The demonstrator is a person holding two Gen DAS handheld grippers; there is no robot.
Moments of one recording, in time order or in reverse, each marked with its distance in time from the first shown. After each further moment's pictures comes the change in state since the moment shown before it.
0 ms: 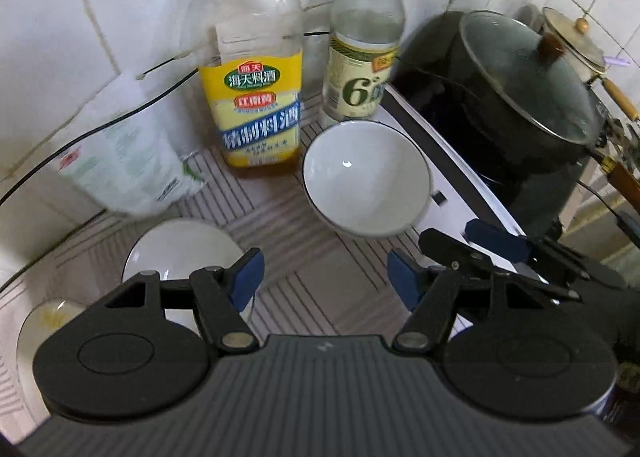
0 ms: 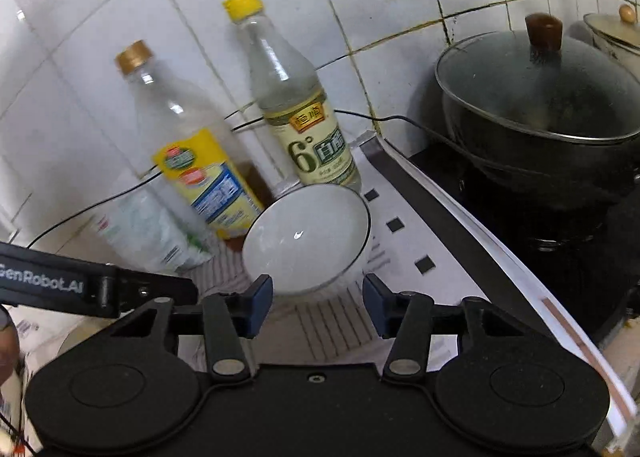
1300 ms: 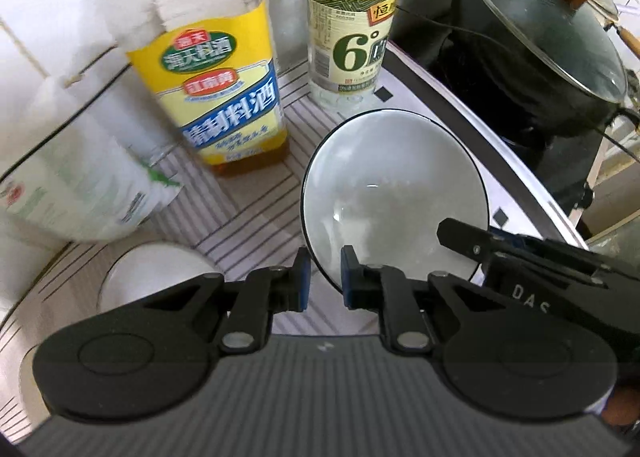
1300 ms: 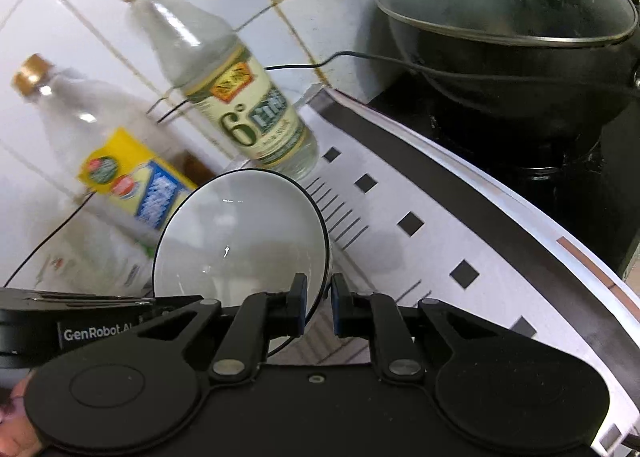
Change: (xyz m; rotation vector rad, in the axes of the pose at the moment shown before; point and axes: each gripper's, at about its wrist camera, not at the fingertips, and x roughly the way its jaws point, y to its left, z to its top) left arm 0.052 -0.010 0.009 0.113 0.111 0.035; right arm 0.034 -0.016 -0.001 0.212 0.122 -0.052
